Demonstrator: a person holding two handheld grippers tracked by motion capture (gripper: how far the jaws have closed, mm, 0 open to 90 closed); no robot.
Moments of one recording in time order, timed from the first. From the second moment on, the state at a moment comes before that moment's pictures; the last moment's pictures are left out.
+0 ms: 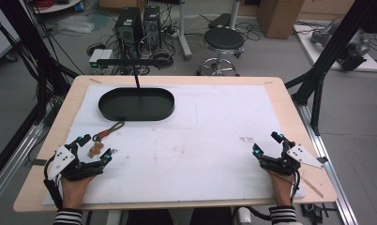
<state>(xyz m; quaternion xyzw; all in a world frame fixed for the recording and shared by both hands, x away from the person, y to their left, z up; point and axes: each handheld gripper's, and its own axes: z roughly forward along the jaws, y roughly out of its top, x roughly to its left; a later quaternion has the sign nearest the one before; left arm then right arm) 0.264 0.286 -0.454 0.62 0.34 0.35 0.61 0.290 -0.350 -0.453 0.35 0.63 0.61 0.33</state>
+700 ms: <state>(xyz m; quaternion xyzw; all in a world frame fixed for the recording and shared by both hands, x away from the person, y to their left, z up) 0.265 0.287 -0.453 0.61 0.35 0.35 0.62 0.290 -0.349 -0.453 0.35 0.62 0.61 0.34</state>
